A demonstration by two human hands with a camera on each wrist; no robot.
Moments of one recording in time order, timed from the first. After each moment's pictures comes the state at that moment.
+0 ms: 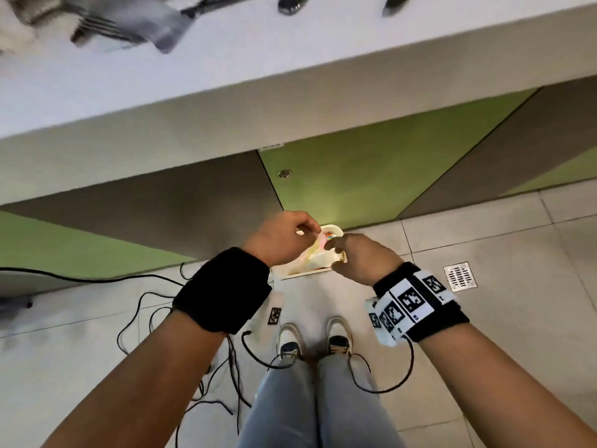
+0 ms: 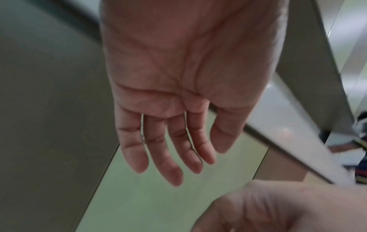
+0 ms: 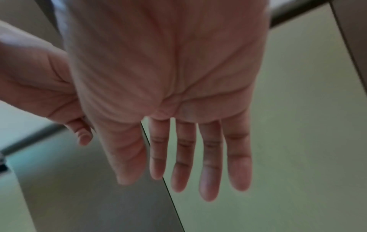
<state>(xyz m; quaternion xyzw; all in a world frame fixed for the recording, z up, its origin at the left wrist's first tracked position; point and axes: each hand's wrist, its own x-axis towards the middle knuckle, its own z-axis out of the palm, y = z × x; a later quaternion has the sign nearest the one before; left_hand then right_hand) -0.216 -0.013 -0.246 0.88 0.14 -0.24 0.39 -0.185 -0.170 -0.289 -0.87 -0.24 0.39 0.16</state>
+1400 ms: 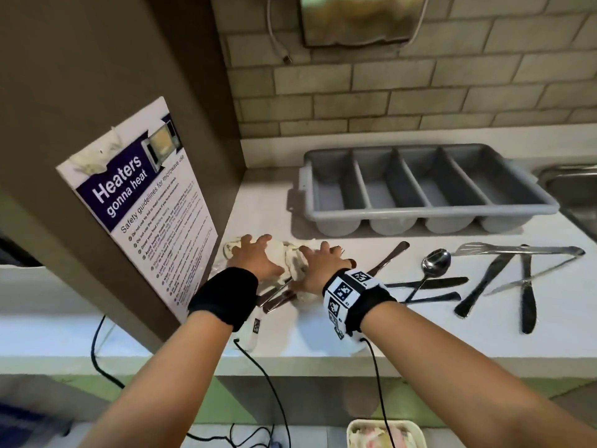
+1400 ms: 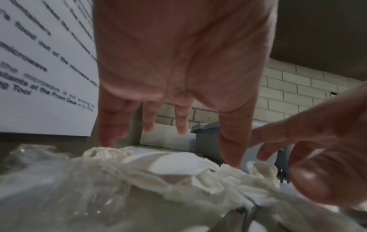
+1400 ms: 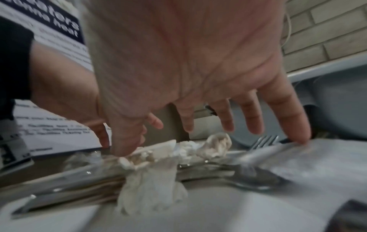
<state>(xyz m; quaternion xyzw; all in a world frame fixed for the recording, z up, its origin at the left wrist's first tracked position) -0.164 0.329 -0.013 0.91 0.35 -0.06 0.21 -0.101 0.201 -0.022 -0.93 -0.29 0.21 0.02</state>
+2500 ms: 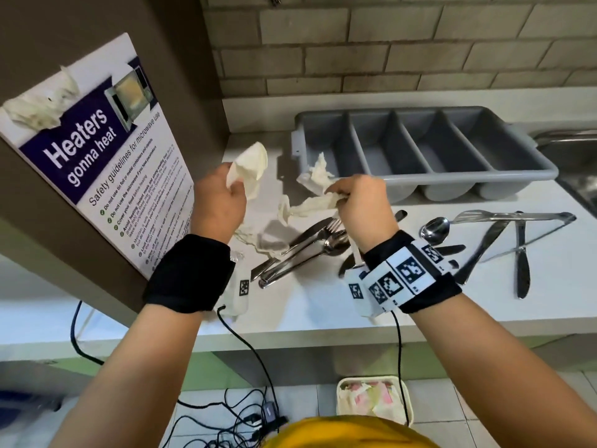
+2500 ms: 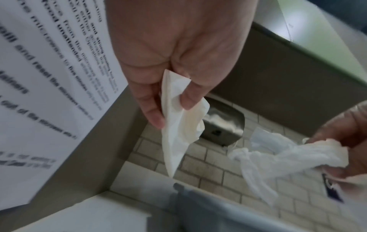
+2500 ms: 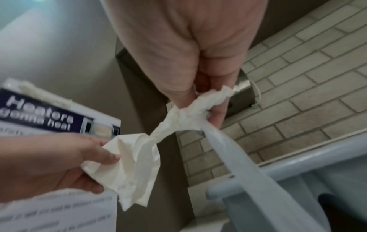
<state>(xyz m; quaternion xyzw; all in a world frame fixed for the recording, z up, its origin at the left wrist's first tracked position) -0.184 0.331 0.053 0.86 0.30 0.25 0.33 -0.101 0.158 0.049 -0.89 -0.25 -0.03 0.37</state>
